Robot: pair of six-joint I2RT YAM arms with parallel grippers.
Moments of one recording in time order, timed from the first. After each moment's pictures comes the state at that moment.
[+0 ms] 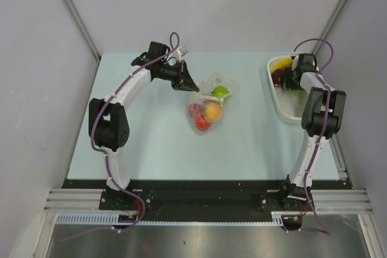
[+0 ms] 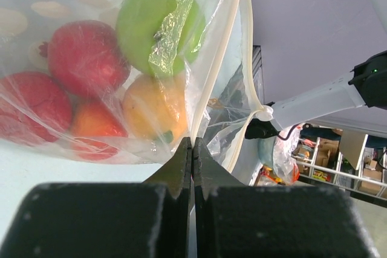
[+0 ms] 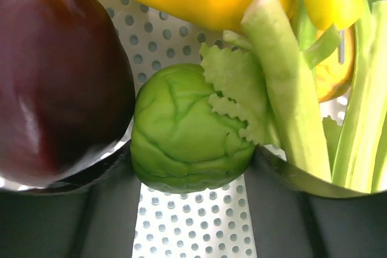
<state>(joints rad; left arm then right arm) -0.30 1.96 1.74 -0.68 0.95 -0.44 -0.19 2.16 1.62 -0.33 0.05 -0.15</state>
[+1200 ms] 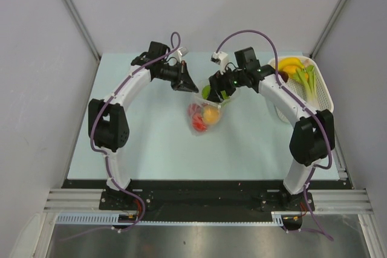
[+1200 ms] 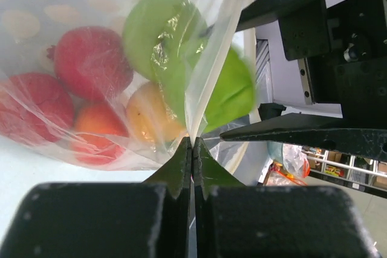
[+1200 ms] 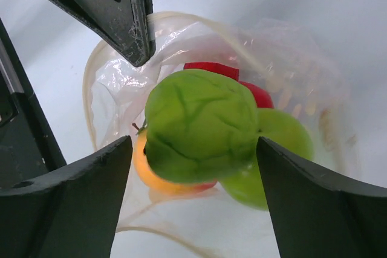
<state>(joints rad) -0.30 1.96 1.75 -0.72 0.94 -0.38 0.43 1.76 1.56 -0.56 -0.62 -0.19</state>
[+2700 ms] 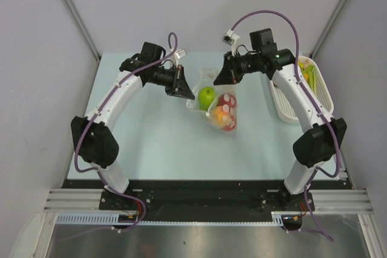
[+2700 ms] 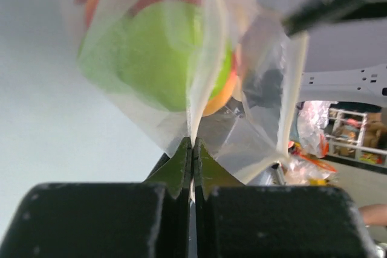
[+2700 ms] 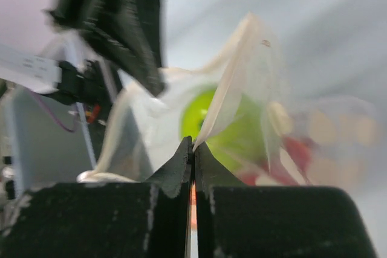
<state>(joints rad) -0.35 1.73 1.69 -0.89 0.89 -0.26 0.36 1.73 1.85 -0.81 -0.89 -0.05</state>
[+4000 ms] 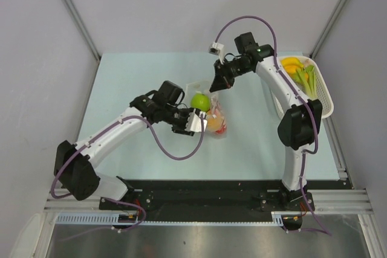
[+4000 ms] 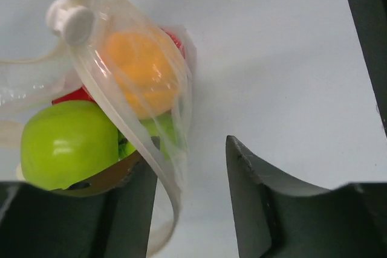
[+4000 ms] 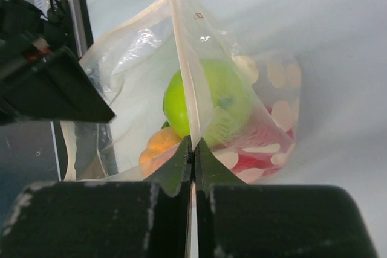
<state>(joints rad) -0.66 1.38 1.19 -0.78 0.60 1.15 0.37 2.00 2.03 -1.04 -0.91 -0.44</state>
